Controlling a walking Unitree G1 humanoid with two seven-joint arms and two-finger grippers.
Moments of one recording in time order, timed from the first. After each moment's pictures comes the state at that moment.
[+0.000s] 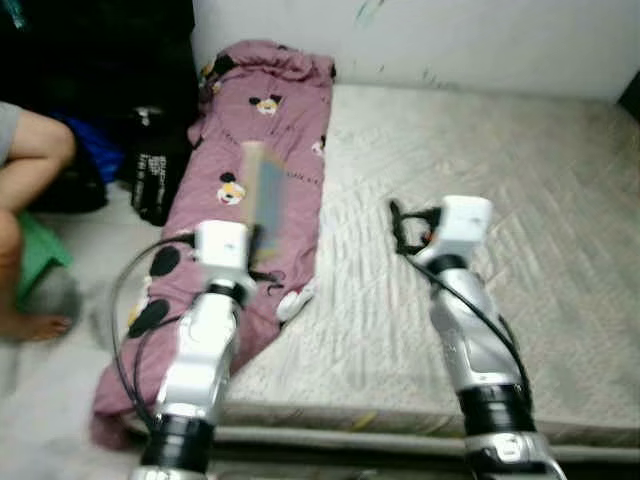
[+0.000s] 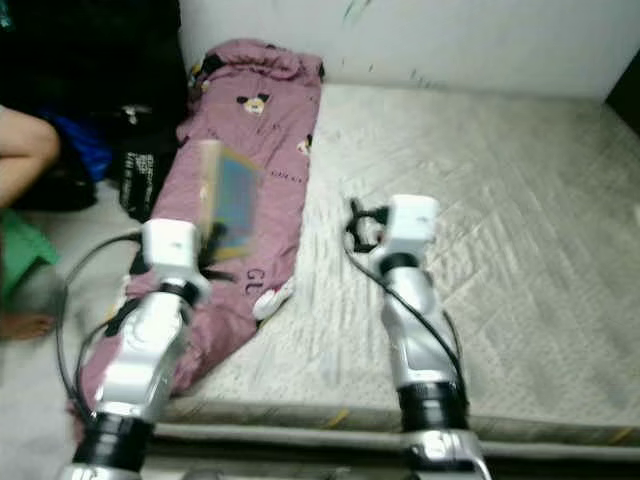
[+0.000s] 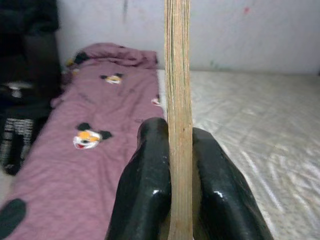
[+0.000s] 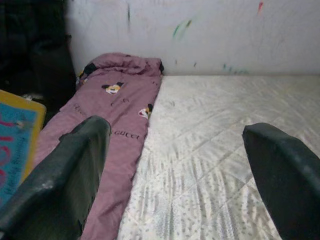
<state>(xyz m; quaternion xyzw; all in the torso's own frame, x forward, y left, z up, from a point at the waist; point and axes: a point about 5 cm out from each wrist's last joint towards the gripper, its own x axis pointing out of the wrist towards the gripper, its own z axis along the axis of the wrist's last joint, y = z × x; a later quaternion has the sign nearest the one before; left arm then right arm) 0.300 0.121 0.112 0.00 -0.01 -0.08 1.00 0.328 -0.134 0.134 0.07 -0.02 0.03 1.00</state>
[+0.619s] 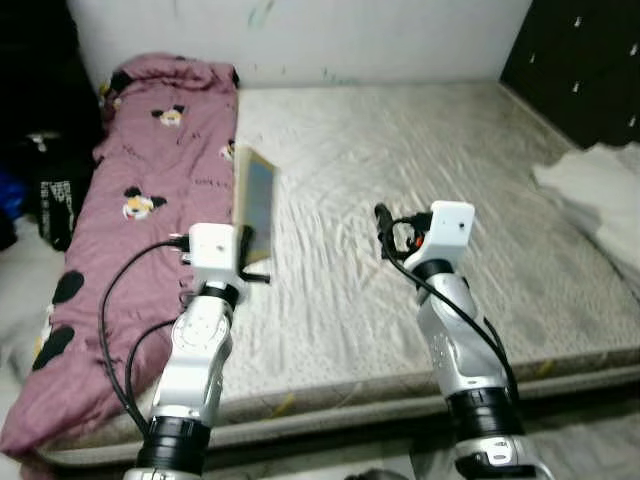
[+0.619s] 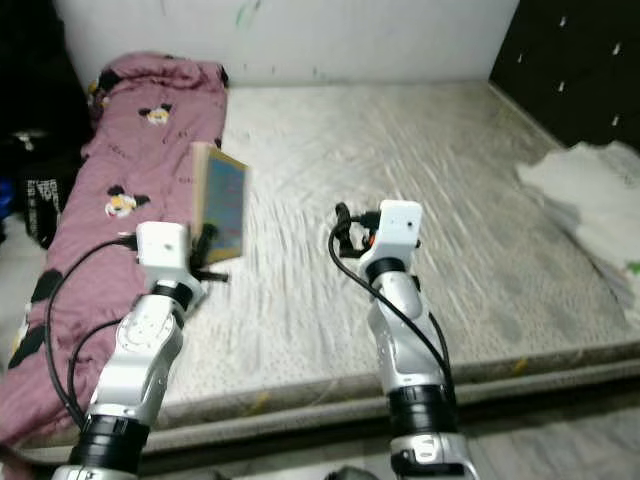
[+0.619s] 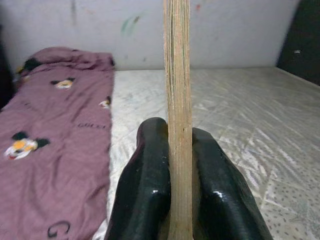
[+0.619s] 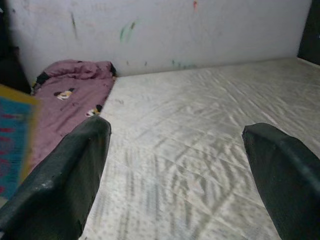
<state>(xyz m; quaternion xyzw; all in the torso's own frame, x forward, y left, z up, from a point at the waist) 0.302 0.126 0.111 -0.01 -0.01 -0.05 1.00 0.326 -0.131 0.128 0.06 -0.01 0.03 1.00</state>
